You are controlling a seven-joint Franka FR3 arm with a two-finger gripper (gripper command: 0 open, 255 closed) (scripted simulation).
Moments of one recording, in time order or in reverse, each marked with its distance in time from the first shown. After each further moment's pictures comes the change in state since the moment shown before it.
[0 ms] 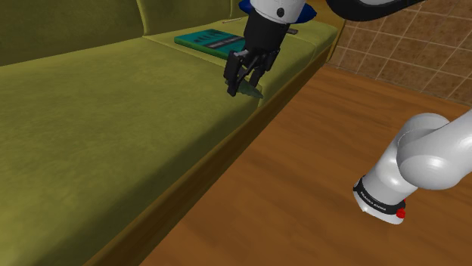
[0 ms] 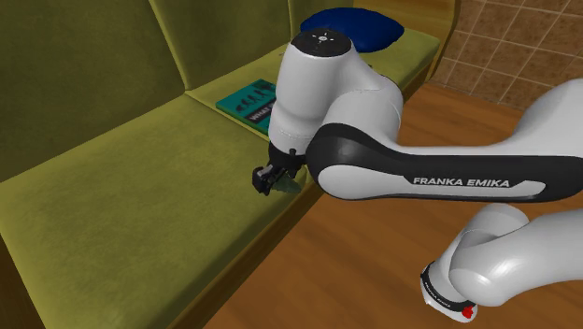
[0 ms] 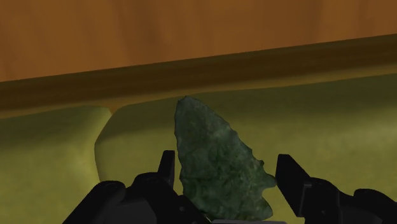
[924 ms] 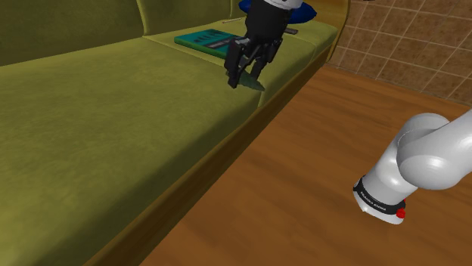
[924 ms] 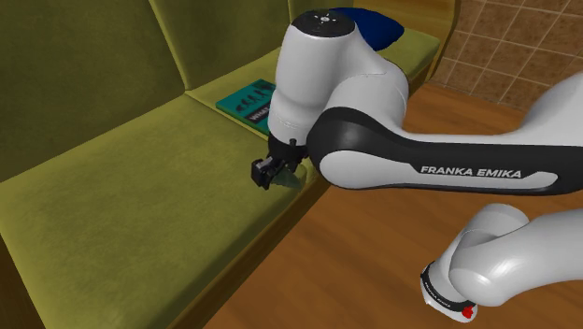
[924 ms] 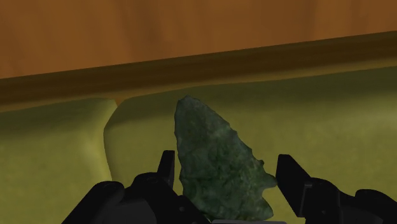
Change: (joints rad) arm -0.003 0.001 -0.007 0.052 -0.004 -0.051 -0.003
